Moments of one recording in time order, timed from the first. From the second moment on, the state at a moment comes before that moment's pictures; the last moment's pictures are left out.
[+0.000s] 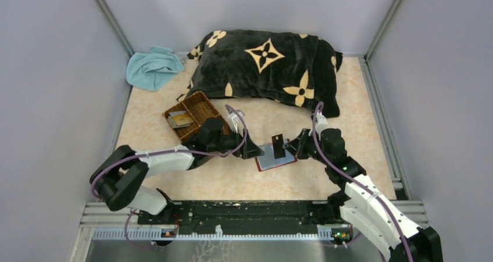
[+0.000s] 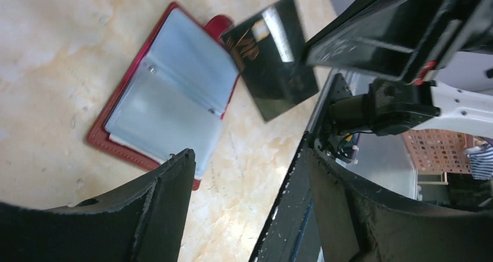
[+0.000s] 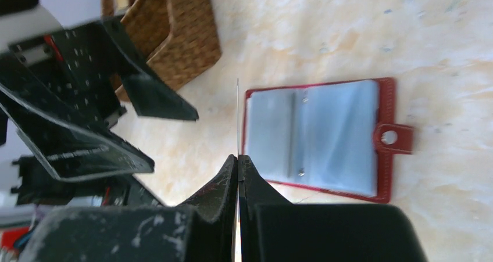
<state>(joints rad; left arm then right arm) -0.77 1.47 0.56 0.53 0.48 -0.68 0.42 0.68 0.36 -0.10 -0.26 0.62</state>
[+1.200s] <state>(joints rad) -0.74 1.30 0.65 0.43 1.00 -0.47 0.49 0.68 0.36 0.02 -0.81 0.68</state>
